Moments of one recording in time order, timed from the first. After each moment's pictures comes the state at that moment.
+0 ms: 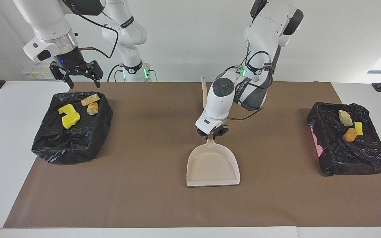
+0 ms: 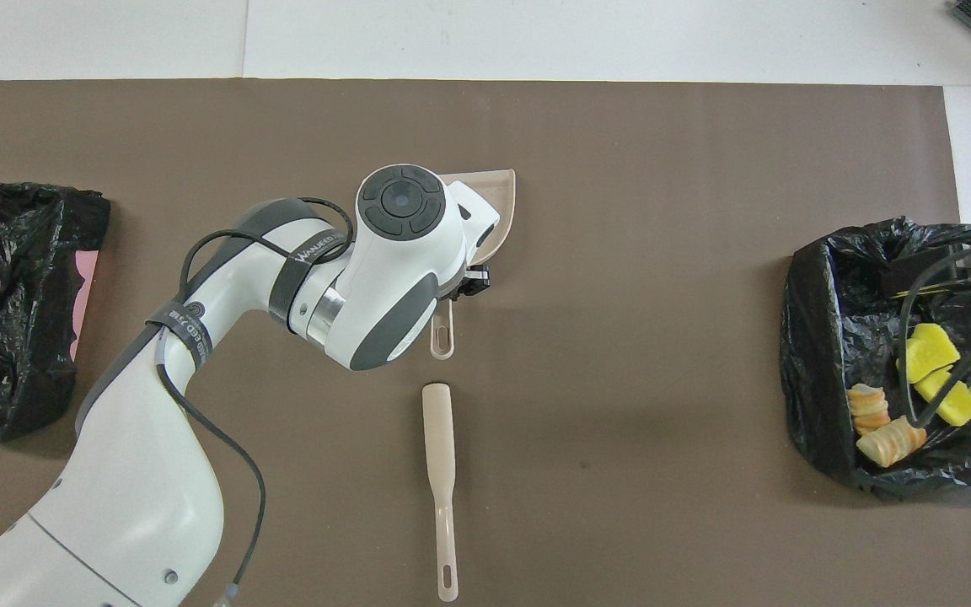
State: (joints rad) left arm -0.30 0.52 -0.36 -1.55 0.14 2.03 -0.67; right arm -0.14 -0.01 0.11 -1.56 0.00 1.54 -0.03
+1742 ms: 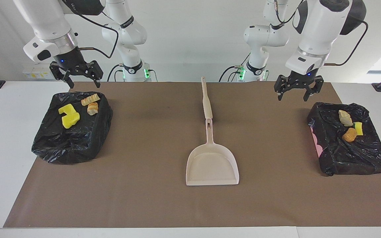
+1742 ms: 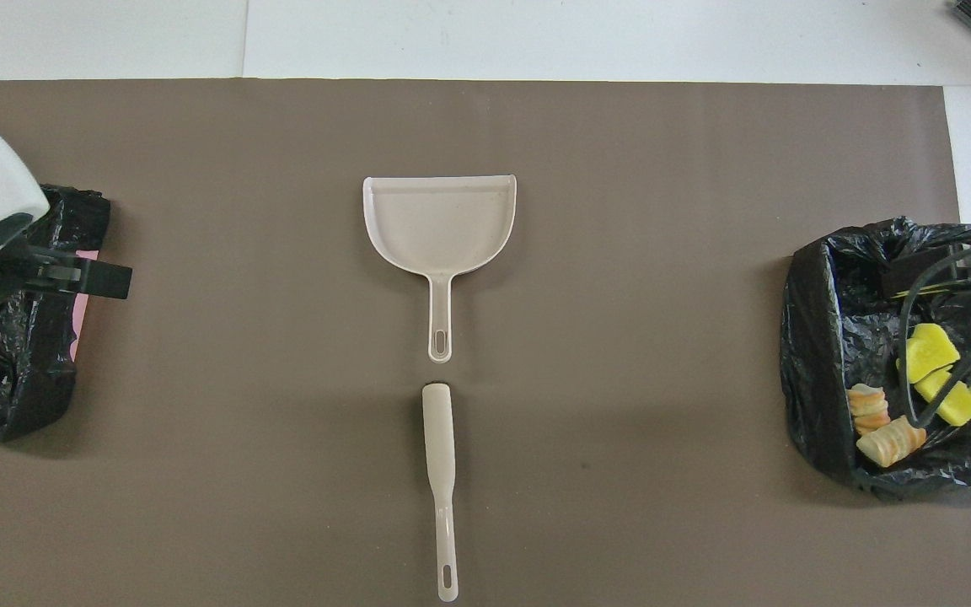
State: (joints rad) left arm -0.13 -0.08 -0.01 -1.67 0.06 1.68 0.07; right arm -0.14 -0.01 0.11 -1.56 0.00 1.54 -0.03
